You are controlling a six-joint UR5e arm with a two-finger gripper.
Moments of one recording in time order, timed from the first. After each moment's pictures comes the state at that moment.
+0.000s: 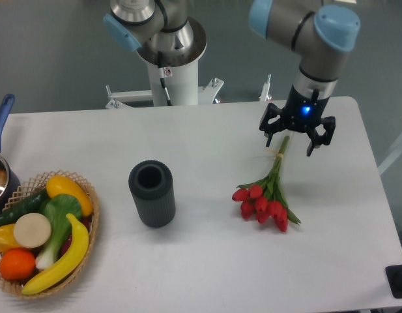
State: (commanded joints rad) arm 2.87 -1.82 -1.75 -1.17 1.33 1.32
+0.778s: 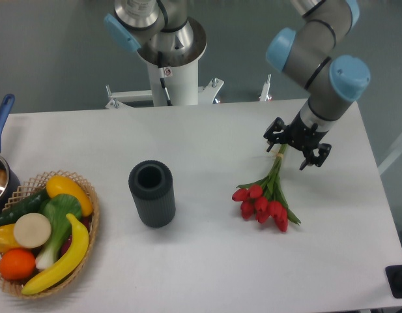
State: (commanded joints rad) arm 2.84 -1.95 -1.74 -1.17 1.39 1.35
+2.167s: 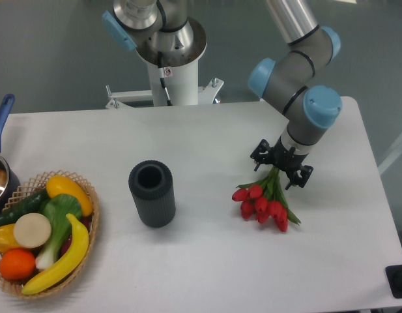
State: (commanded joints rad) arm 2.79 -2.01 -1.83 -0.92 1.39 1.35
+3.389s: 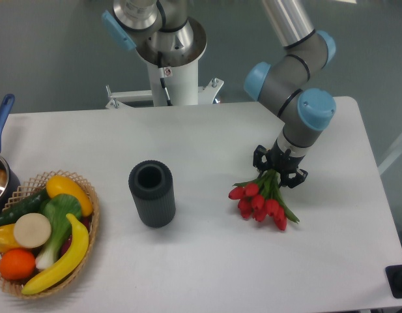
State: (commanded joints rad) arm 2.79 -2.02 -1.83 -0.91 1.39 1.36
